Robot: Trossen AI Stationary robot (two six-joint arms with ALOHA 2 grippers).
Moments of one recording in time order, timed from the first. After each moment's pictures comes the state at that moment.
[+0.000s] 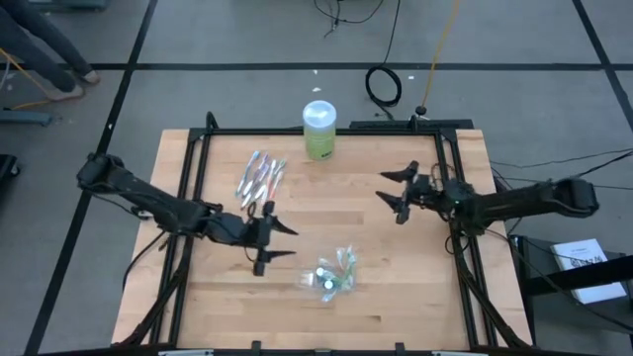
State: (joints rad) left arm -0.38 1.21 0.76 0.14 -0.27 0.03; right arm -0.13 0.86 0.09 0.93 0.15 0.03
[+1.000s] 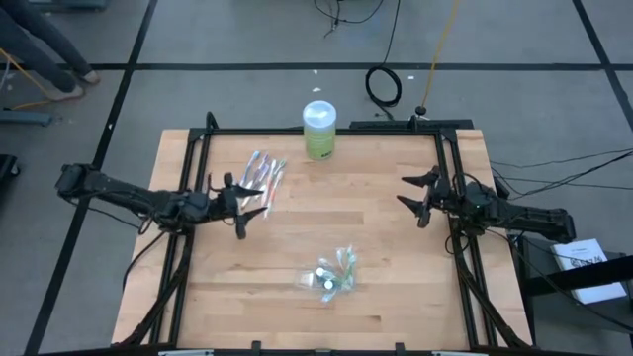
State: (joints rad) left arm -0.20 0.70 0.28 0.19 -0.50 0.02; right arm -0.13 0.00 0.05 -0.02 0.18 0.05
